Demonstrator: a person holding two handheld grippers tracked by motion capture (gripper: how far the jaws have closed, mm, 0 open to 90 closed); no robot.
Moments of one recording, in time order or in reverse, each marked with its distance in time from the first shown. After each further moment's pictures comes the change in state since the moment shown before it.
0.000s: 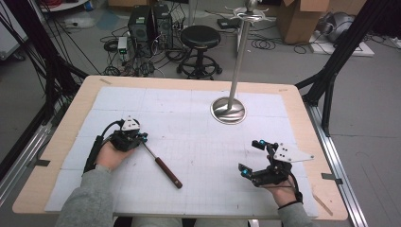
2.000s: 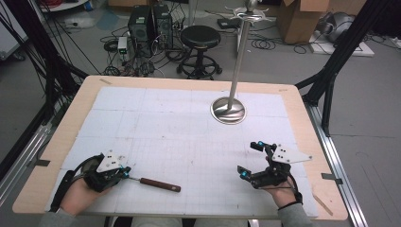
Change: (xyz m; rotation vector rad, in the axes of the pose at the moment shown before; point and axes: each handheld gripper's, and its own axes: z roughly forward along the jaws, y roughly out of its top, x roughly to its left) left arm -0.053 -0.062 -0.092 0.078 -0.052 0.092; right arm 0.004 0.000 0.001 0.017 0.020 -0.010
